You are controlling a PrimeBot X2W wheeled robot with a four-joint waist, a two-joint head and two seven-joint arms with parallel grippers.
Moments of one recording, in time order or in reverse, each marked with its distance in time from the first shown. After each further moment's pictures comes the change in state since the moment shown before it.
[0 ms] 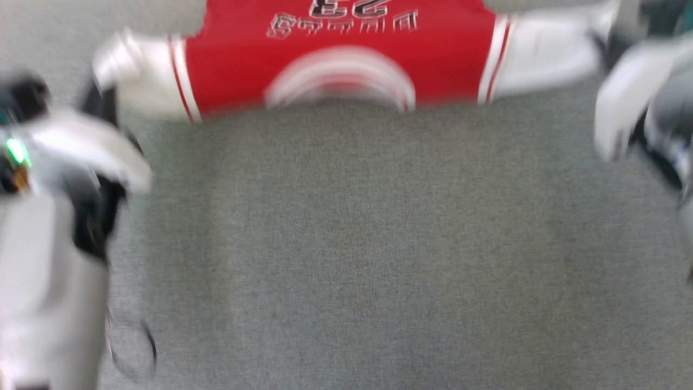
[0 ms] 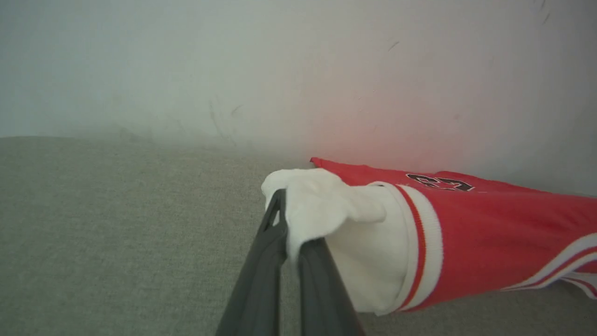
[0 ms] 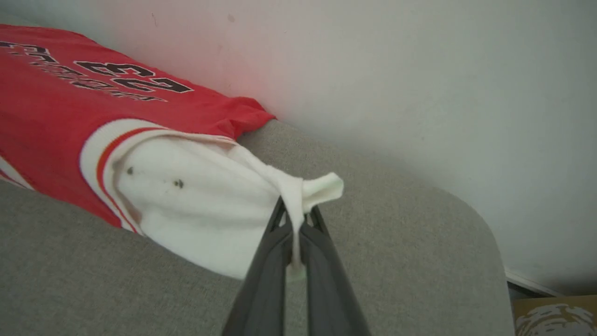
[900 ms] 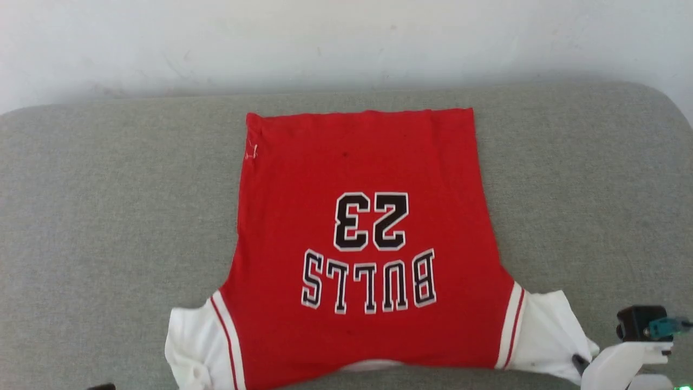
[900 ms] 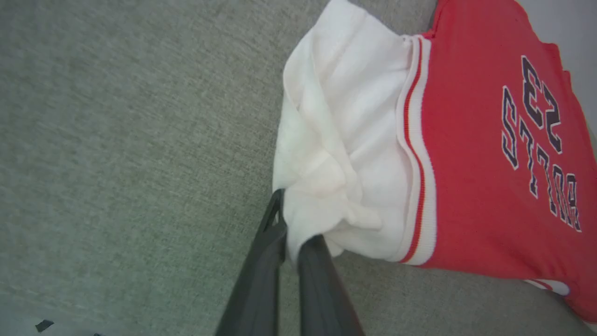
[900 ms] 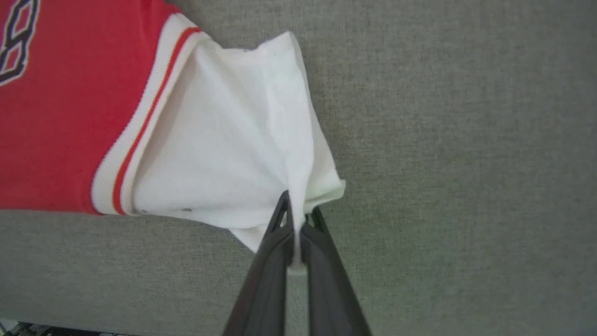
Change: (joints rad) left arm 0.975 -0.172 0.065 -0.435 -0.241 0.188 0.213; right arm 1.023 0.367 -0.486 -0.509 -0.092 0.000 0.403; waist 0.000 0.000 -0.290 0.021
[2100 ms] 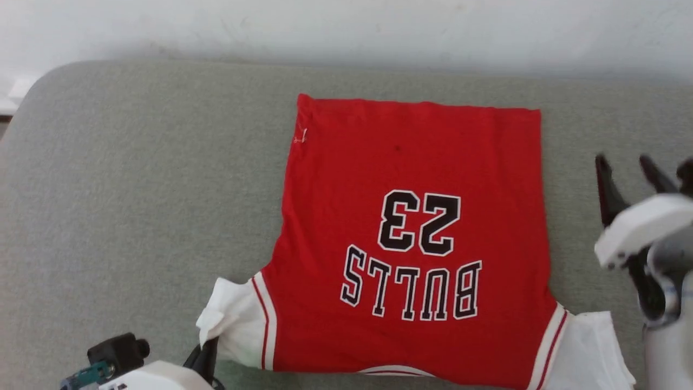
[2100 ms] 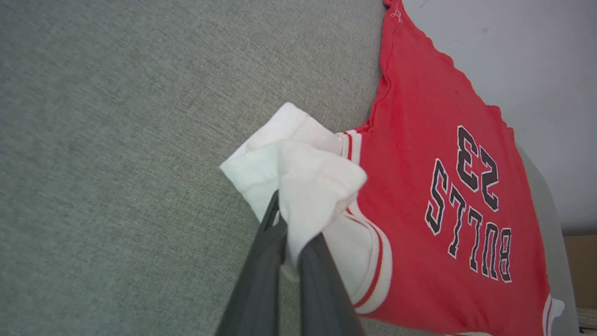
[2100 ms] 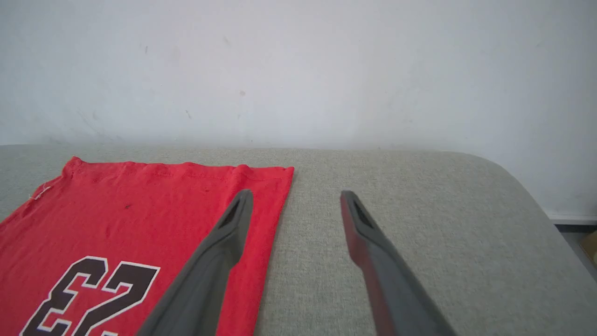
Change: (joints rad) left arm -0.075 -0.011 -0.065 -0.109 0.004 -0.013 -0.008; right arm -0.432 -0.010 -0.059 0.177 -0.083 0.000 -0.461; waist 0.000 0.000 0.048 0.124
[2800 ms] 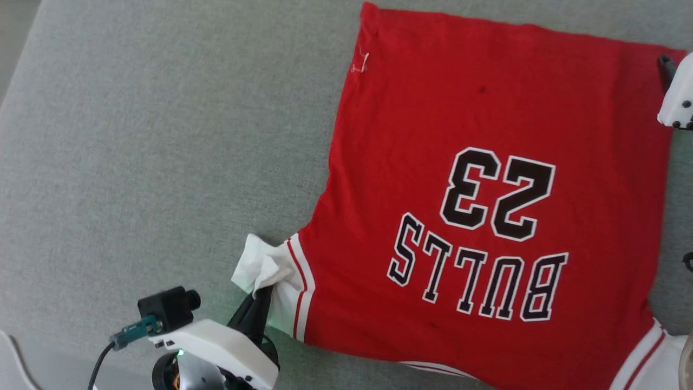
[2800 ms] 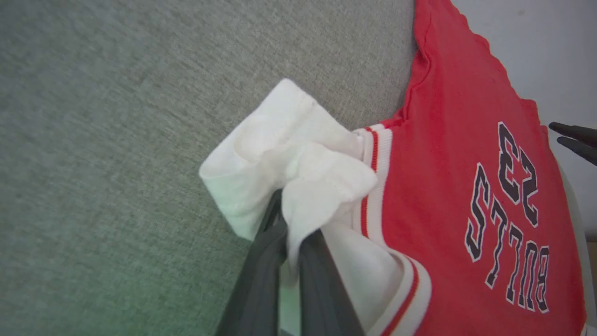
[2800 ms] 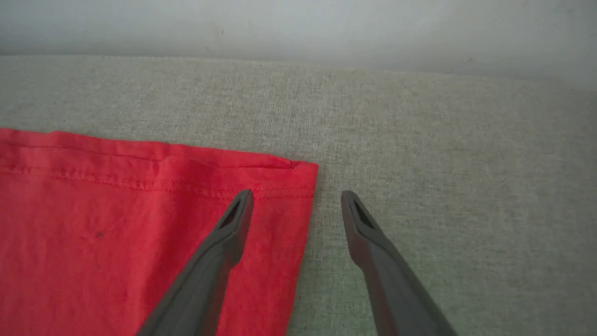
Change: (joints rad) left arm -0.153 -0.067 -0.112 0.027 0.022 -0.062 -0.045; right arm -0.651 -0.141 -0.107 0.615 -0.170 0.000 0.255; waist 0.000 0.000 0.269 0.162
